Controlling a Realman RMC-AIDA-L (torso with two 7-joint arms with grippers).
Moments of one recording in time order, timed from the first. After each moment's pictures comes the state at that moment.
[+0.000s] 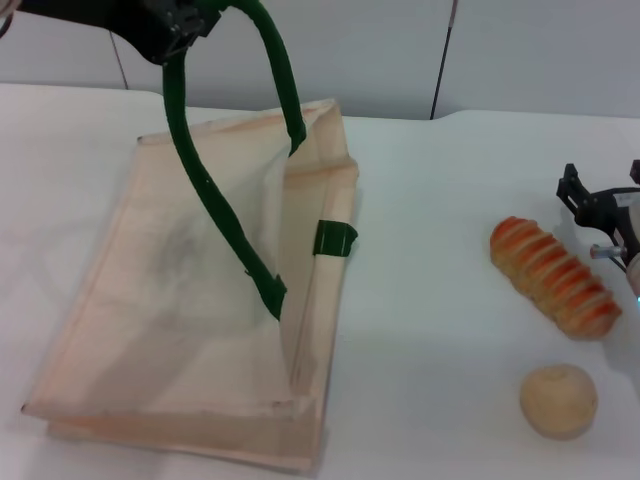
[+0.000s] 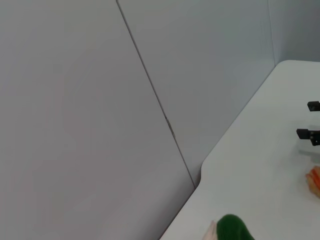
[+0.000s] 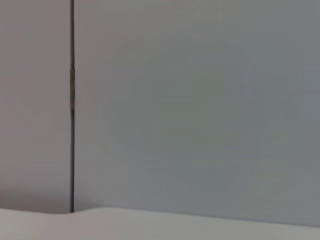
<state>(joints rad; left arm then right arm) -0.56 -2.03 1.07 2.03 -0.73 -1.68 0.74 0.61 2.01 -2.83 -0.46 -1.29 0.85 2.76</state>
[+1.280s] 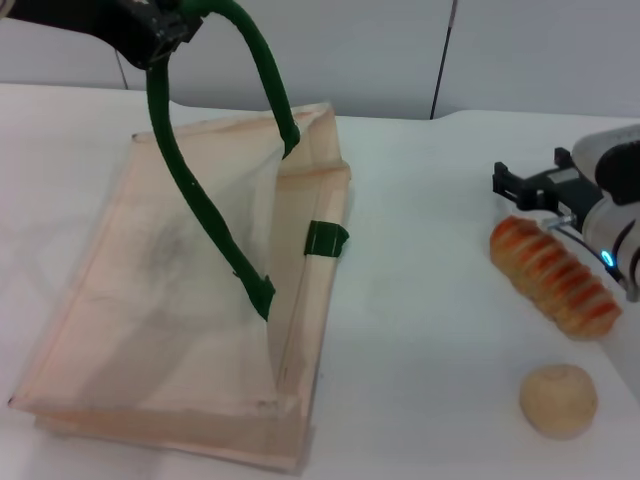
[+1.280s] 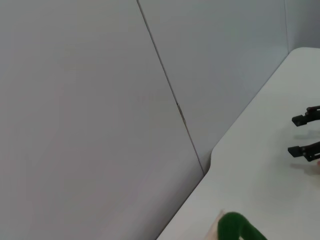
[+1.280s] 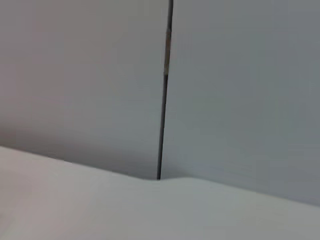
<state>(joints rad) -0.55 -2.03 1.07 2.03 -0.69 -1.68 0.73 0.67 1.88 -2.57 -0.69 -1.38 0.40 2.53</state>
